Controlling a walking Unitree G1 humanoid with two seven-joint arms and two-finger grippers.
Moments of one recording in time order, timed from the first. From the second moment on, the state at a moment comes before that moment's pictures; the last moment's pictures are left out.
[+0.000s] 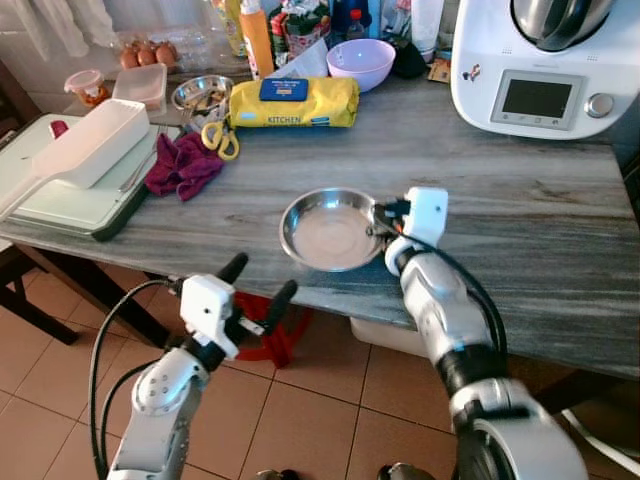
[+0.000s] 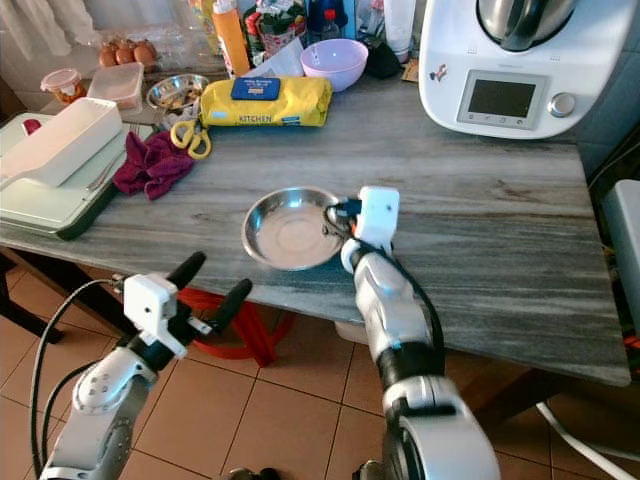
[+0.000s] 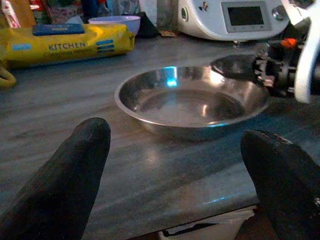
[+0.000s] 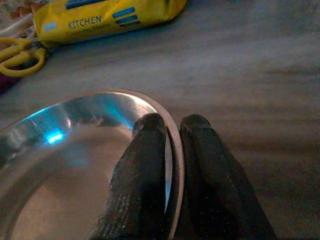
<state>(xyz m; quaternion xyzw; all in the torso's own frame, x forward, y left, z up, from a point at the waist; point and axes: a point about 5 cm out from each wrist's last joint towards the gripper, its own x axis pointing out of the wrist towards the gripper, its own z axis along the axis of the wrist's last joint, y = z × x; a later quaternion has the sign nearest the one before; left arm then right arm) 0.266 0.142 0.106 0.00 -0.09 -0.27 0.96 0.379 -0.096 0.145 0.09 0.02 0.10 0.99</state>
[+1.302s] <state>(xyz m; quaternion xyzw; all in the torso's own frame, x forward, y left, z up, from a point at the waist) 0.270 0.137 0.114 0.00 -0.09 -0.31 0.95 0.353 -0.122 0.184 -0.02 -0.13 0.10 0.99</state>
